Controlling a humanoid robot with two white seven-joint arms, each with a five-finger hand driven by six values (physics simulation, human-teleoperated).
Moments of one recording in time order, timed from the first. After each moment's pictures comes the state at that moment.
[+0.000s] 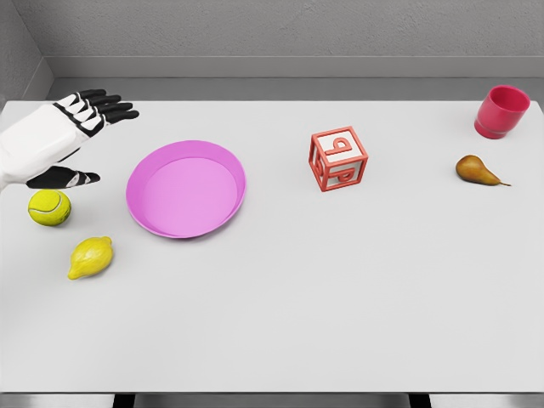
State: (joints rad) left arm -0.20 0.78 -0.06 -1.69 -0.44 -0.61 -0.27; right arm 0.02 0.00 -0.27 0.07 0.32 -0.13 -0.20
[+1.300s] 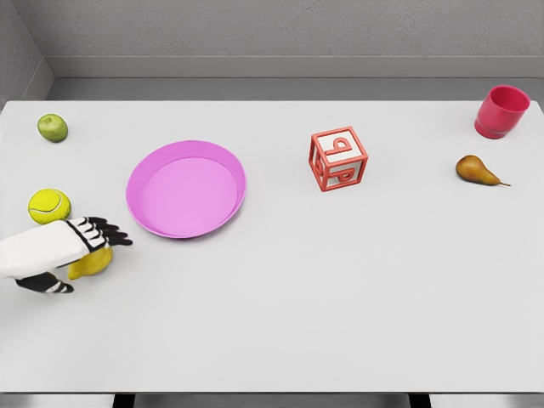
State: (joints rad) left arm 0.01 1.06 -0.28 -1.65 -0.42 -0.61 -0.27; right arm 0.02 0.00 -0.27 0.07 0.32 -0.13 -0.20
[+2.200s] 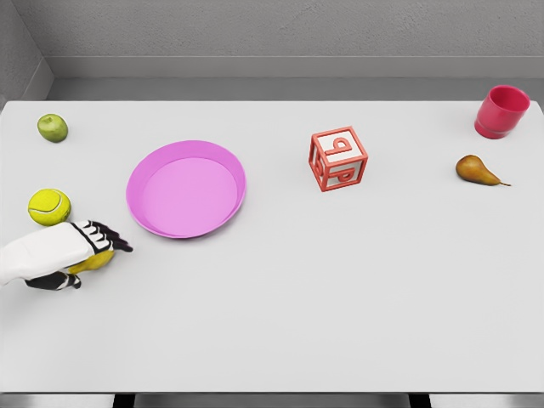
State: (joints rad) left arm -0.01 1.00 -0.29 -1.60 -0.48 -0.61 -0.27; right arm 0.02 0.00 -0.27 0.07 0.32 -0.13 -0.20
